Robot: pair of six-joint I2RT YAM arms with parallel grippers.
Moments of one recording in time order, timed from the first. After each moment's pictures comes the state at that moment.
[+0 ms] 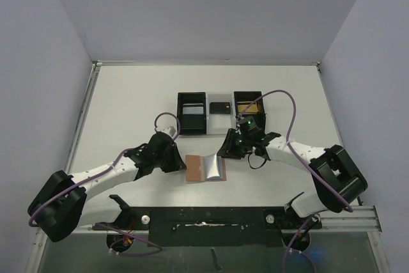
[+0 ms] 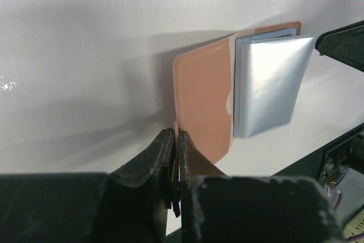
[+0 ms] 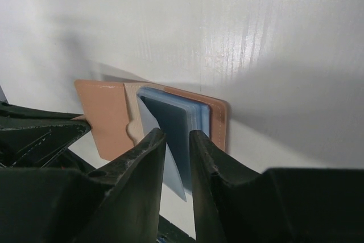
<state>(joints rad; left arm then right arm) -0.70 1.21 0.50 -0.17 0.11 -0.85 0.60 1.46 0.69 -0.14 -0.28 0.83</state>
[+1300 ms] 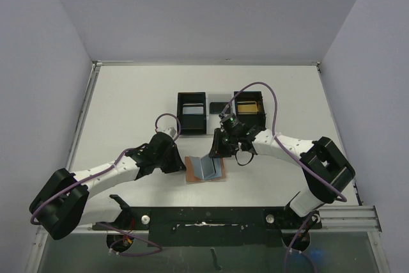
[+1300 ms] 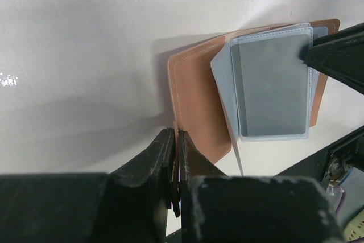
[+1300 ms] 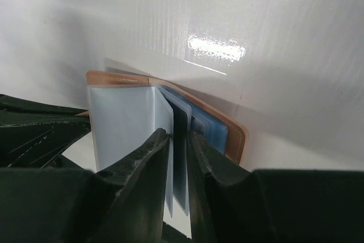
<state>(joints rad) -0.70 1.23 0.50 -0.17 0.11 -0.85 0.73 1.57 0.88 -0.28 -0.19 0.75</state>
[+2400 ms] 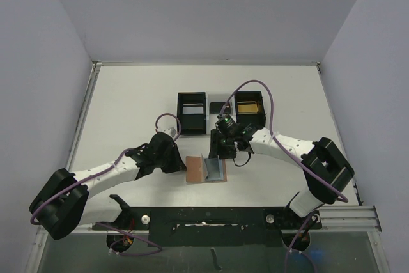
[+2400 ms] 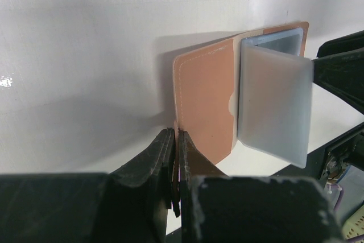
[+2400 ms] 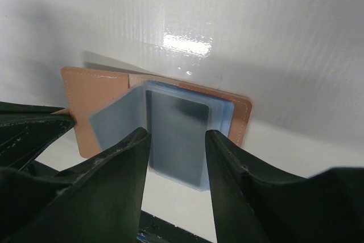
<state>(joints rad) -0.70 1.23 0.50 -0.17 0.12 -0.85 0.78 1.57 0.95 -0.44 -0.07 0.72</state>
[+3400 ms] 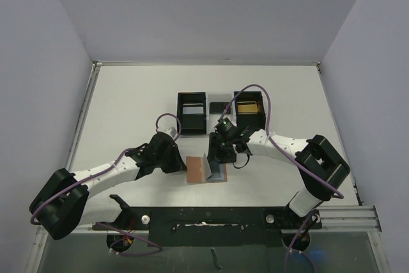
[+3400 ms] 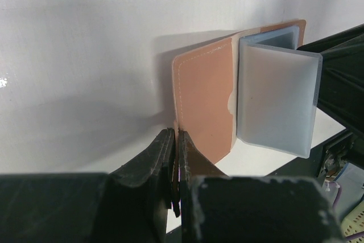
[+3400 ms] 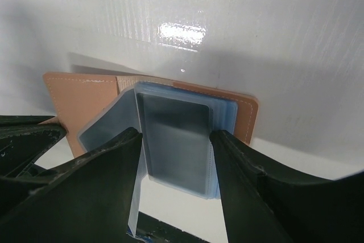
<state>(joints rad) -0.70 1.23 0.50 -0.17 0.13 -0.85 0.78 1.61 0.91 -0.41 -0.09 0.80</state>
